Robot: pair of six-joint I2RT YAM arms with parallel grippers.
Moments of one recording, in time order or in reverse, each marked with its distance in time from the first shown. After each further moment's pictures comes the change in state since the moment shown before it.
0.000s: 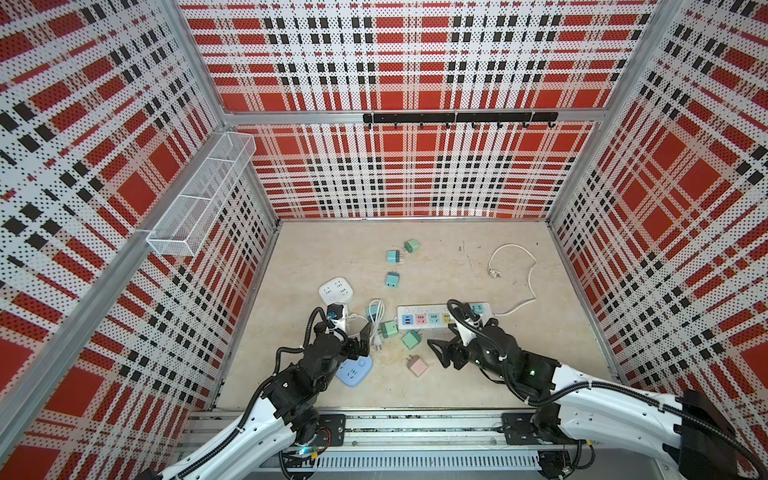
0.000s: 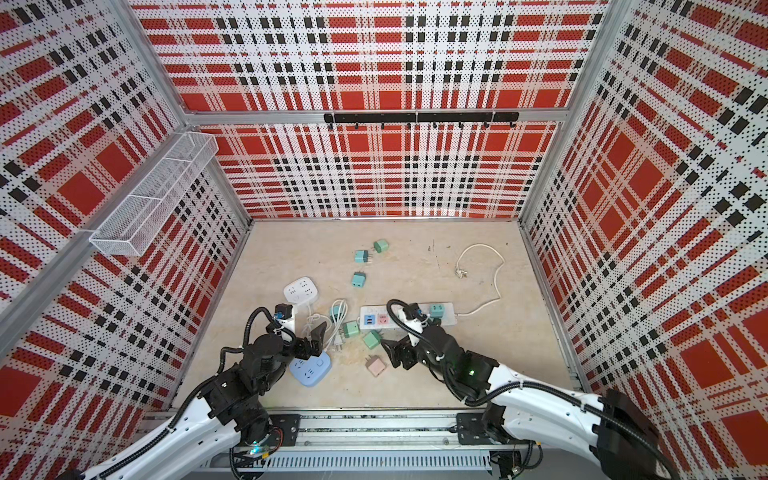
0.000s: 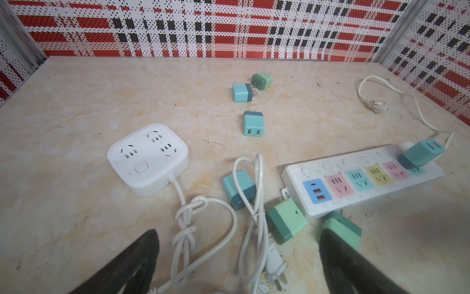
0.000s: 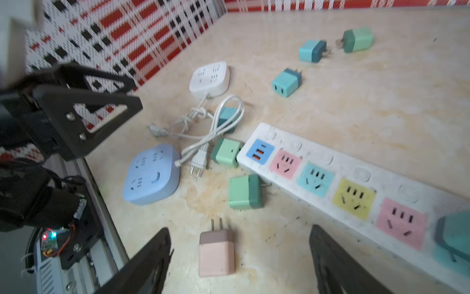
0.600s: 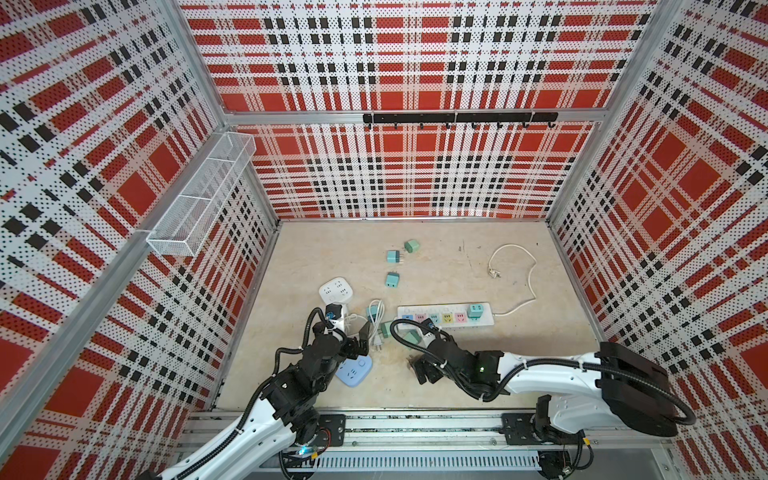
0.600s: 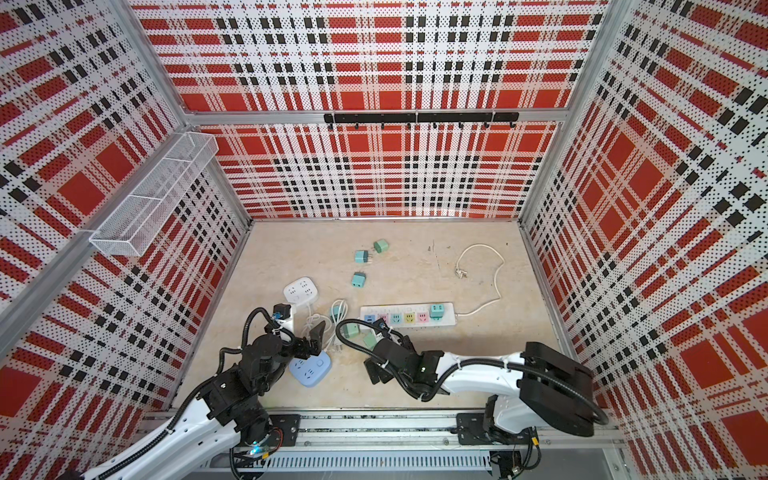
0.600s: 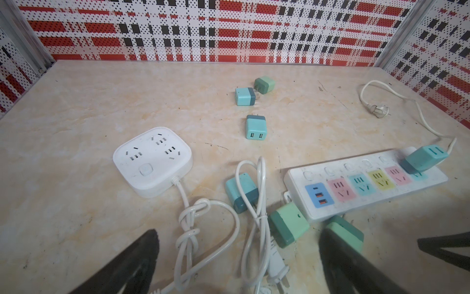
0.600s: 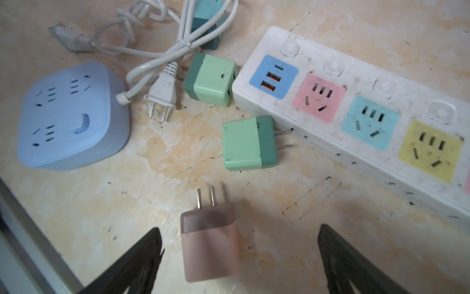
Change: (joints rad) left arm 0.000 -0.018 0.000 0.000 -0.013 0.000; right arm 0.182 0.457 0.214 -0.127 0.214 0.143
